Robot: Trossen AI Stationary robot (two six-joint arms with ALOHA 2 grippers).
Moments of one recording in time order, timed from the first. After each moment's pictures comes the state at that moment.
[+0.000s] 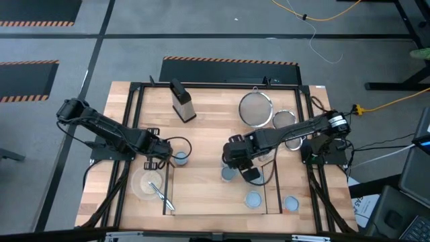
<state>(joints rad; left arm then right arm) -0.29 1.25 0.71 -1.02 -0.20 -0.35 0.23 1.77 1.49 -1.00 -0.02 -0.16</state>
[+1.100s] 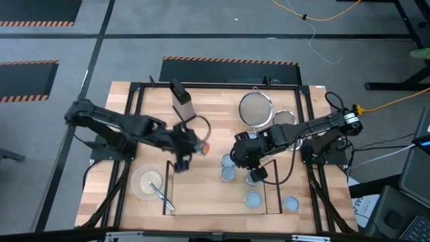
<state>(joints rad) -0.27 1.40 1.36 -0.84 -0.18 -0.41 0.27 1.64 1.49 -1.01 0.01 -0.14</state>
